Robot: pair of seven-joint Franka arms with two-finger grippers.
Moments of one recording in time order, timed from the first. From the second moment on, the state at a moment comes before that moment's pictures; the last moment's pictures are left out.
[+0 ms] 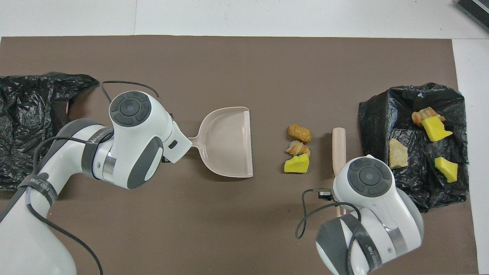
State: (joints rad) left arm -0.47 0.23 0.04 -1.95 0.00 2.14 1.14; right arm -0.02 -0.16 0.34 -2.36 -0.11 1.98 0.46
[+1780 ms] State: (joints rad) left arm -0.53 0.21 0.04 -1.97 0.00 2.15 1.02; right arm 0.21 0.02 0.35 -2.09 0.33 1.92 0.46
